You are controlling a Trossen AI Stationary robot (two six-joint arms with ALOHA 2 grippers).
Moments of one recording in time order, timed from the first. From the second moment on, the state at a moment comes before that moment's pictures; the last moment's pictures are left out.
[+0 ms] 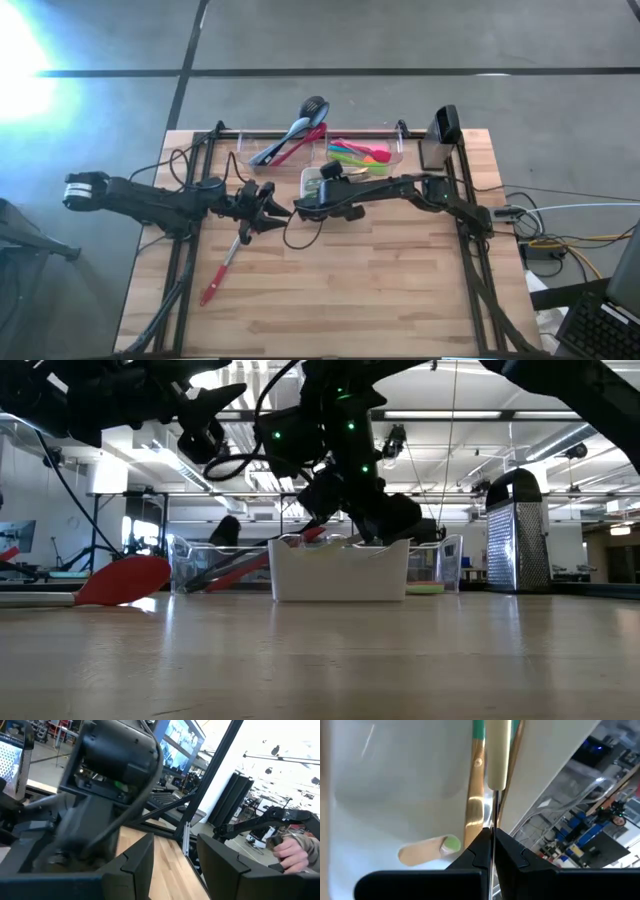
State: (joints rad) left arm 0.06 1.00 0.34 0.81 0.30 -0.45; right arm -0.03 2.34 2.01 -1.48 0.79 -0.27
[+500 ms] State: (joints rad) left arm 0.04 1.00 0.34 0.80 0.30 -0.45; right arm -0.08 2.34 1.97 -1.49 0.73 -0.24
